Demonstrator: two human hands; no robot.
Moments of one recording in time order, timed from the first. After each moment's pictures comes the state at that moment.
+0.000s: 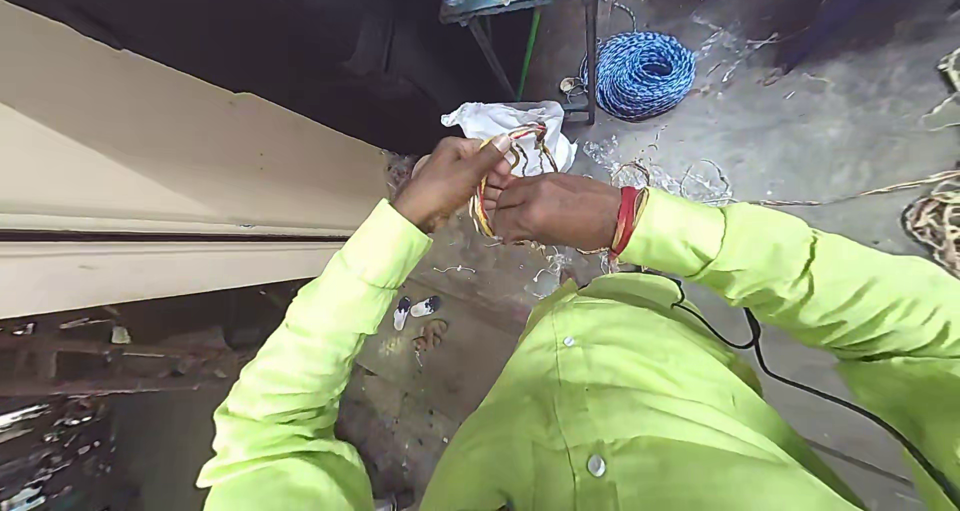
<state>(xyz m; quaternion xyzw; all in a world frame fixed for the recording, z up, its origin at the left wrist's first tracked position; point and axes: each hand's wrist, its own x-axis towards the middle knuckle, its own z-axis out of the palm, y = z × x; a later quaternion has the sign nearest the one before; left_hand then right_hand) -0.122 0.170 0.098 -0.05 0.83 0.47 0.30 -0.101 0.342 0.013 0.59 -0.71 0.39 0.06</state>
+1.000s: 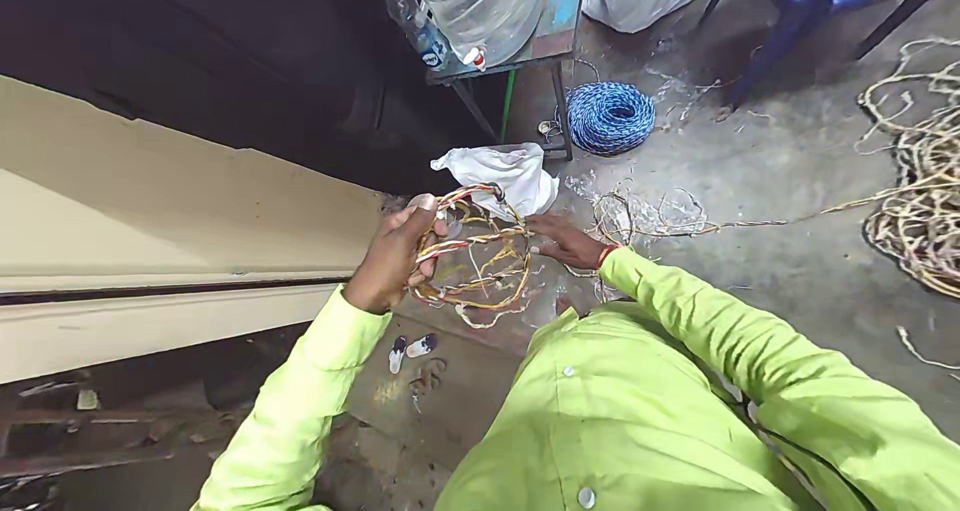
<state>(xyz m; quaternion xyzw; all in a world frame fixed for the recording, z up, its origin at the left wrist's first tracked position) -0.092 0.130 0.123 -0.10 0.79 0.55 0.26 -0.095 0.365 -0.185 0.29 -0.78 0.54 -0.10</state>
